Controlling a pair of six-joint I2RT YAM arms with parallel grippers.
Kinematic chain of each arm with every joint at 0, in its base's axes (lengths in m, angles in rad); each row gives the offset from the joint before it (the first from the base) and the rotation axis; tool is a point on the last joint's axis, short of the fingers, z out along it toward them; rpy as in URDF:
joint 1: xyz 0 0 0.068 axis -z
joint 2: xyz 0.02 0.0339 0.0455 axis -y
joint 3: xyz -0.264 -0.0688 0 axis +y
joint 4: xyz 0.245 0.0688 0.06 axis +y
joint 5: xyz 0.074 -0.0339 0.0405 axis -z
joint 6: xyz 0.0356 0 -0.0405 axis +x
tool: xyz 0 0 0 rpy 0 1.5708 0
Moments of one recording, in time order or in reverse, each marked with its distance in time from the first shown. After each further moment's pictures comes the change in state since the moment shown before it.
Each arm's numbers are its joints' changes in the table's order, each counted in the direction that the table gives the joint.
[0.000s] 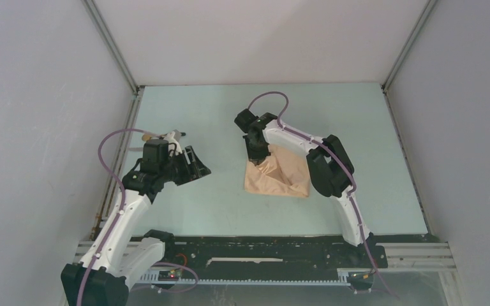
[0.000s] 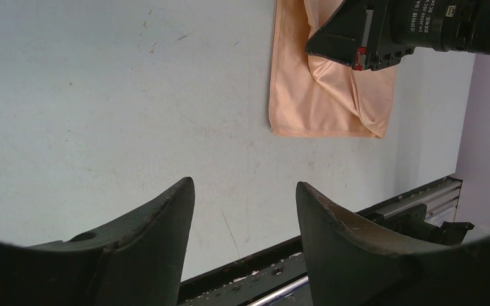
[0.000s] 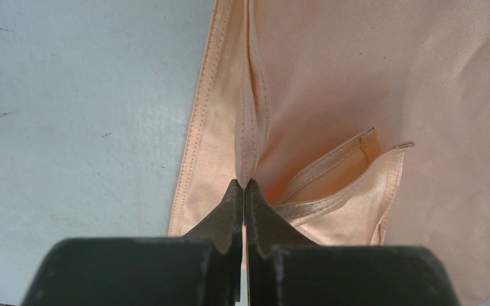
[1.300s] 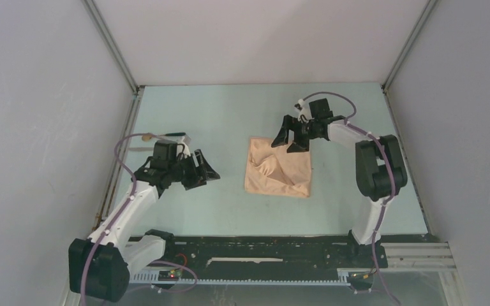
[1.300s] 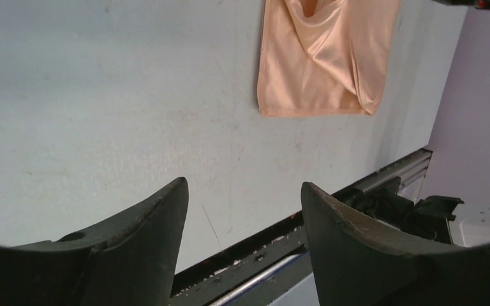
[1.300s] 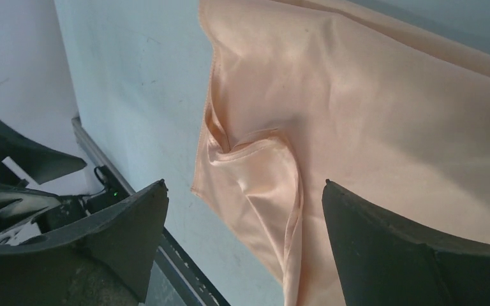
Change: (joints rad) left arm 0.006 -0.114 0.059 -0.094 0.117 -0.049; right arm 0.471 0.374 0.576 -0.563 -0.739 -0.122
